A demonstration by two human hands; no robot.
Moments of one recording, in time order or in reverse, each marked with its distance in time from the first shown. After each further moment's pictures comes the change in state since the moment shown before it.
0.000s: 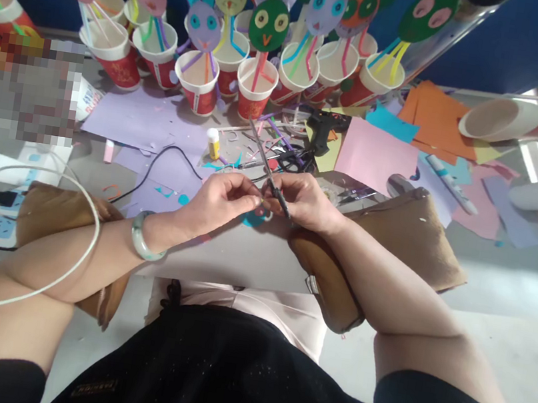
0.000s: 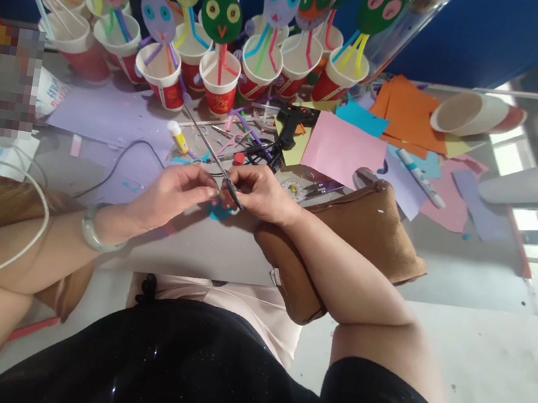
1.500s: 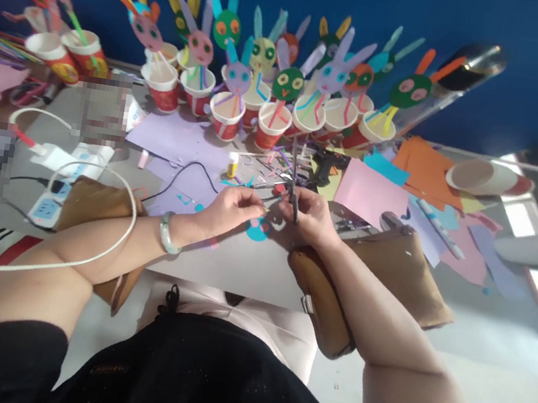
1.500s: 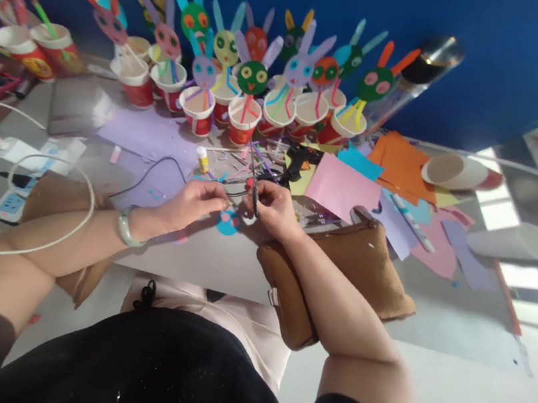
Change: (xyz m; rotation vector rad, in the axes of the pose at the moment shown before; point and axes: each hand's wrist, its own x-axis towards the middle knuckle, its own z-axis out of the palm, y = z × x) left_hand 0.004 -0.006 0.001 -0.089 0.031 0.003; right_hand 0.003 -0.003 -0.004 -0.182 0.282 -0.063
